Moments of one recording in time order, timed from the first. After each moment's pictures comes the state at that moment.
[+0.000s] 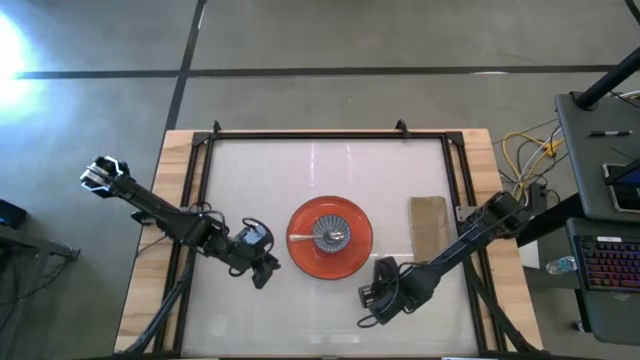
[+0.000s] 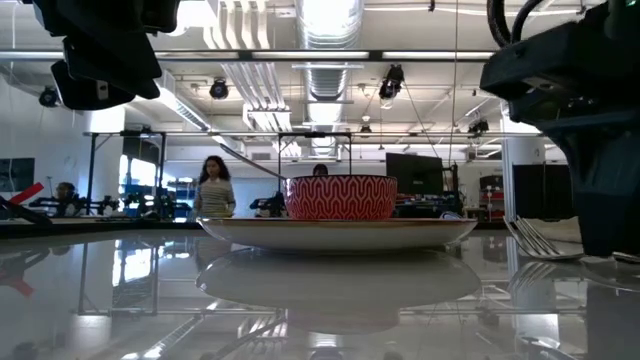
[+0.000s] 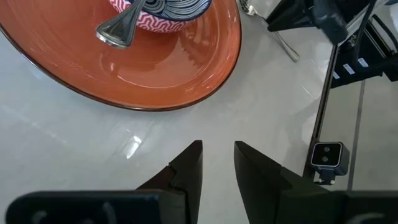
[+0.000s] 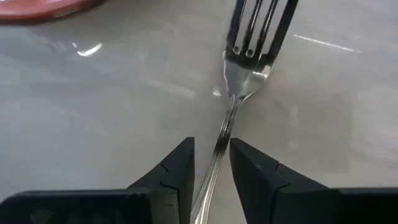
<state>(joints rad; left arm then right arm) -0.48 1.19 0.79 -0.38 -0.24 -1.08 0.64 1.86 1.16 -0.71 0.21 1.92</state>
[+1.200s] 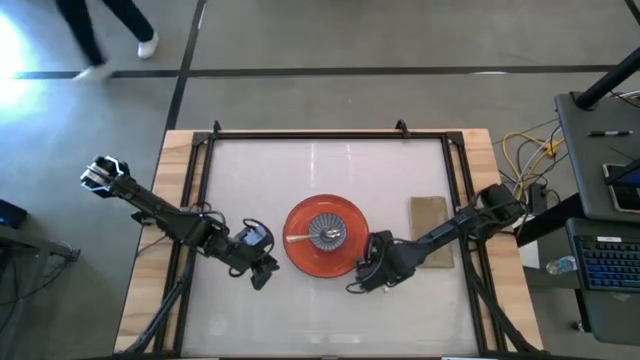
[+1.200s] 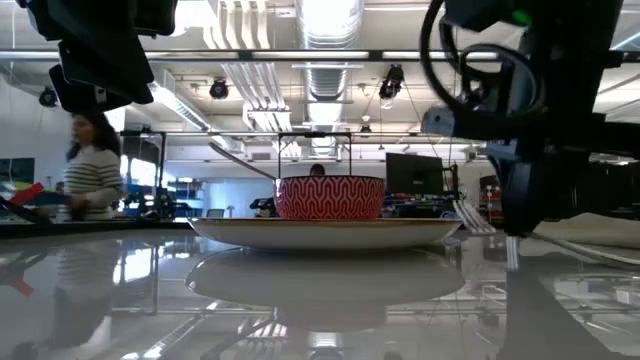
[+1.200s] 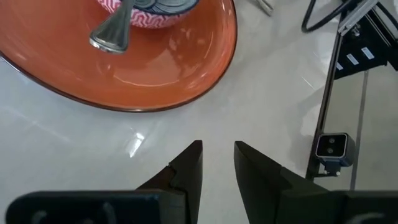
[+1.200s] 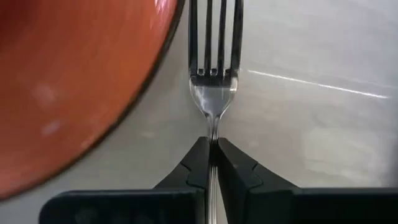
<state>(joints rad) -0.49 1.19 0.78 -0.38 -0.22 -1.06 0.45 1.86 1.15 -0.89 0.29 1.81</state>
